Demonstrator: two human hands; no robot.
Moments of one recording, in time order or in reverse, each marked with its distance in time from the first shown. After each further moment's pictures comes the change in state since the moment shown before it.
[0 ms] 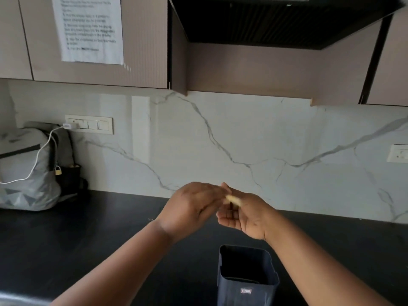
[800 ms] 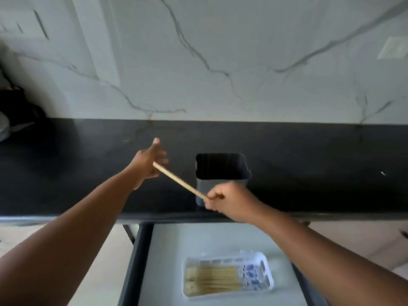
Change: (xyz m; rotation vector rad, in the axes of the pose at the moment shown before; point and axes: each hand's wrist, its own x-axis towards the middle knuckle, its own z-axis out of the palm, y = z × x) left_hand -0.133 -0.053 0.084 -0.615 -0.156 -1.632; right_hand -0.057 0.171 -0.051 -0.845 0.045 0.012
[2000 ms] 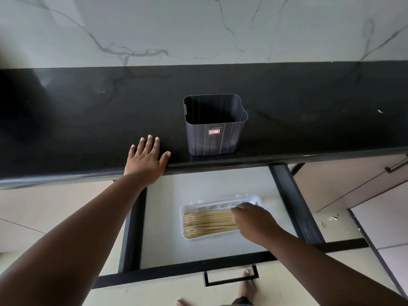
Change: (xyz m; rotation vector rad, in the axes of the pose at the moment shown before) left_hand -0.011 -0.145 0.021 1.311 -0.048 0.339; right_hand -0.090 0.168 0.104 -0.761 -0.091 0.022
